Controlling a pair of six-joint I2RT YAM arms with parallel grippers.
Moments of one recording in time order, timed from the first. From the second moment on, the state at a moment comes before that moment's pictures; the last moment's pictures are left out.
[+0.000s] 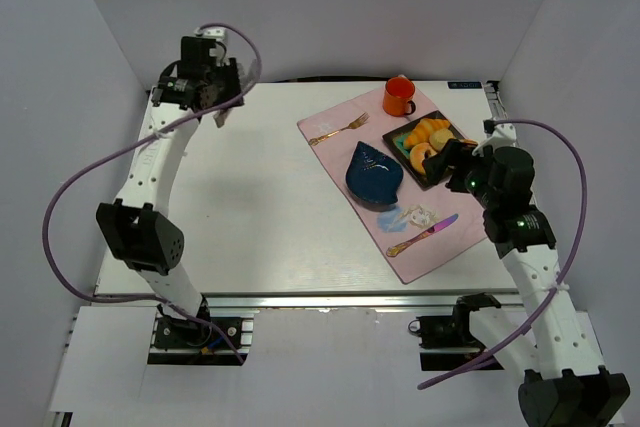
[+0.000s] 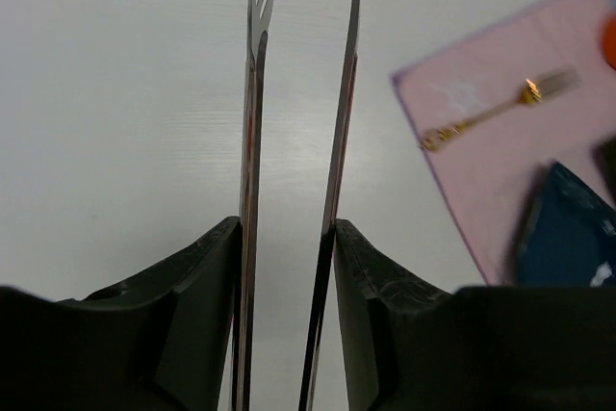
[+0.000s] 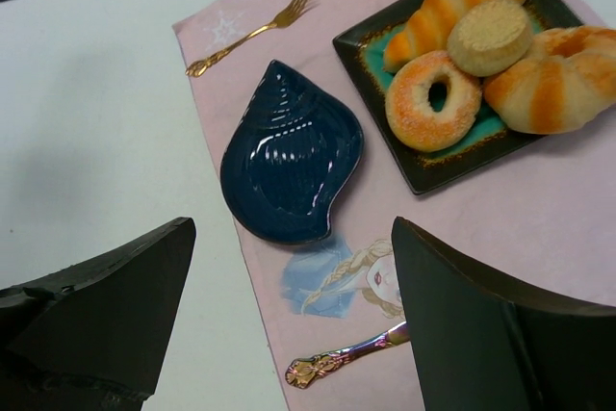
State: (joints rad) left arm -0.13 1.76 1.90 -0.78 -0.10 -0.21; right arm 0.15 0.82 0.84 -0.37 -0.16 0.31
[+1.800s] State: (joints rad) left arm -0.94 2.27 2.03 -0.33 -0.11 -0.25; right arm 0.15 0.62 1.16 -0.63 0.37 0.42
